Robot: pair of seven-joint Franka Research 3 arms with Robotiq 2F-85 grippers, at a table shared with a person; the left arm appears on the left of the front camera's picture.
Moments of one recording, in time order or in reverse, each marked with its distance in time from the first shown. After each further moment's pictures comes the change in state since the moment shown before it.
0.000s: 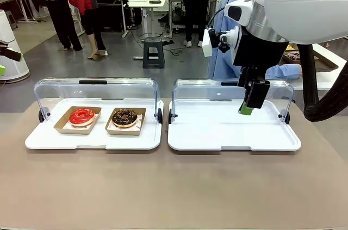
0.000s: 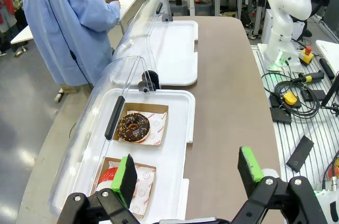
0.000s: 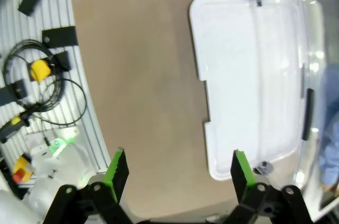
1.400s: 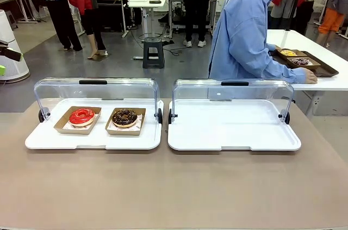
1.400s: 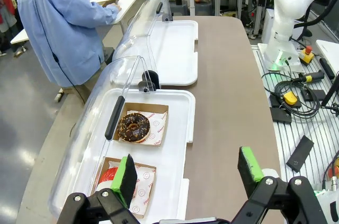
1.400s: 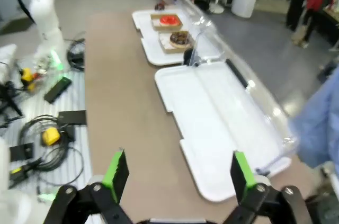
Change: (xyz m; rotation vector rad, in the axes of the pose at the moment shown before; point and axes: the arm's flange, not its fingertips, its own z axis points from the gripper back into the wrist) left arm 0.000 0.000 0.000 0.000 0.001 -0.001; right arm -0.360 -0.022 -0.002 -0.024 -0.901 -0.215
